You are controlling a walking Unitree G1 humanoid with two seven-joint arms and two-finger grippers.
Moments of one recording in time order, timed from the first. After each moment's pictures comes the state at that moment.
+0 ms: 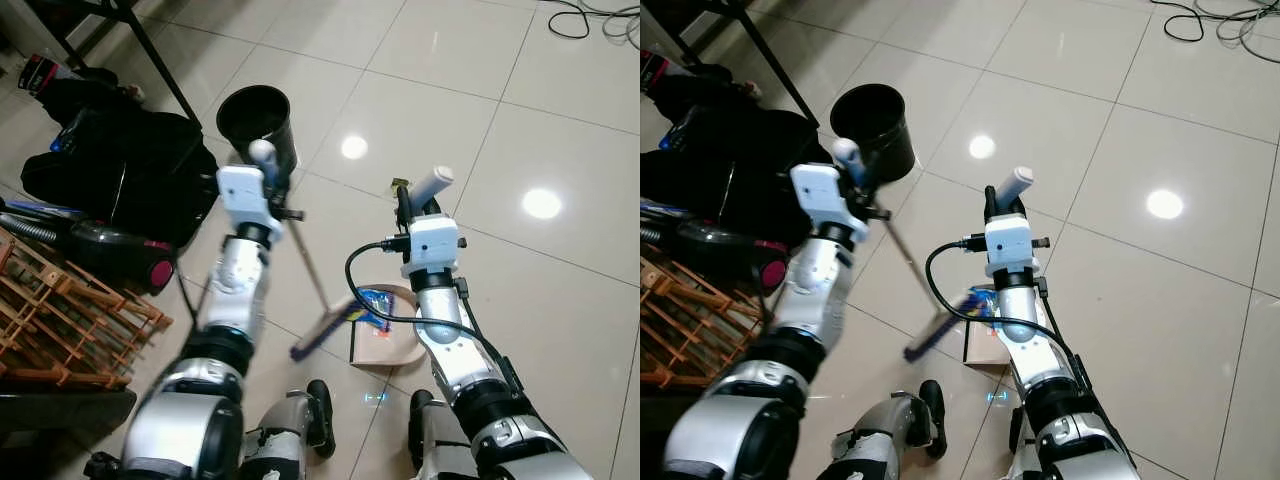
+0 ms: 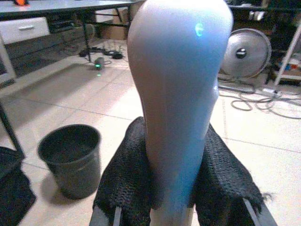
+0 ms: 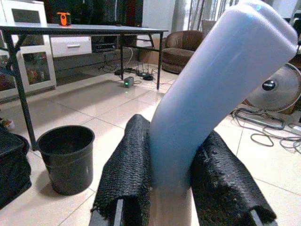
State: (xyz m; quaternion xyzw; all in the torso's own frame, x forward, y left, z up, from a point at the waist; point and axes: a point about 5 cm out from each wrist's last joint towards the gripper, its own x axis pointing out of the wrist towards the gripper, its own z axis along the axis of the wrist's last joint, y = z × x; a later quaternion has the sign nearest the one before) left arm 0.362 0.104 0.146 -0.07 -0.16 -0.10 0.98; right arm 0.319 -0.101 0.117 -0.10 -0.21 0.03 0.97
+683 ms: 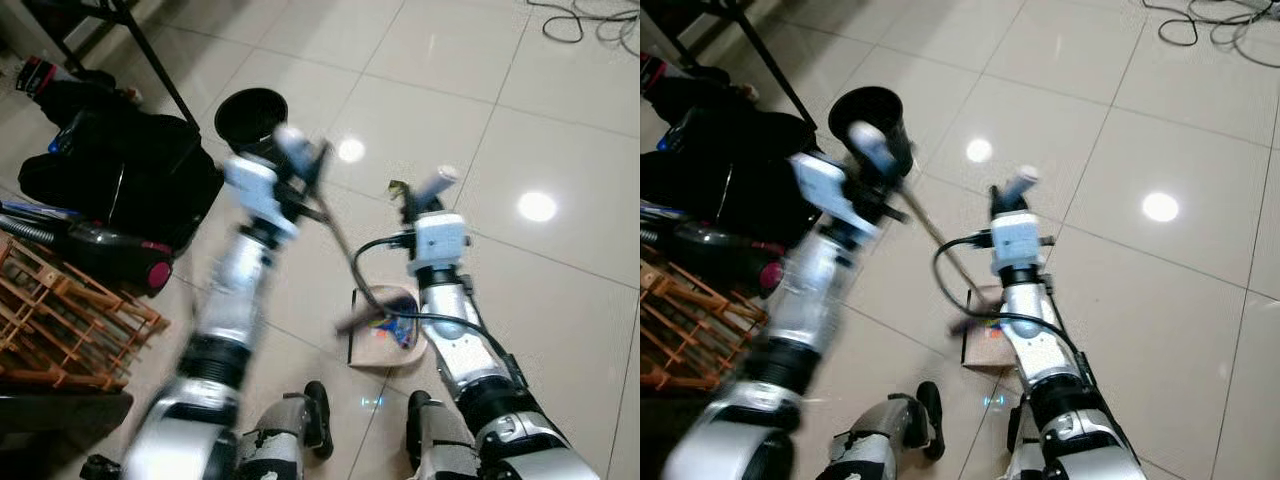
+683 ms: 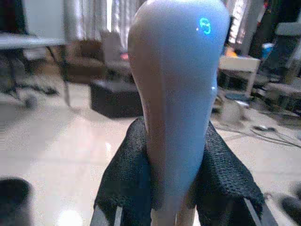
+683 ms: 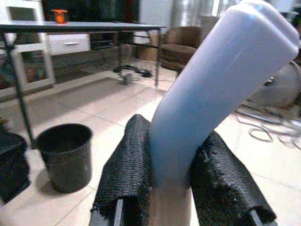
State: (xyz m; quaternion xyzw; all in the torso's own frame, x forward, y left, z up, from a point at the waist) left arm 0.347 0.111 0.186 -0.08 -0.24 -0.24 0.94; right arm 0.325 -0.118 0.117 -0.09 -0.19 0.01 0.98
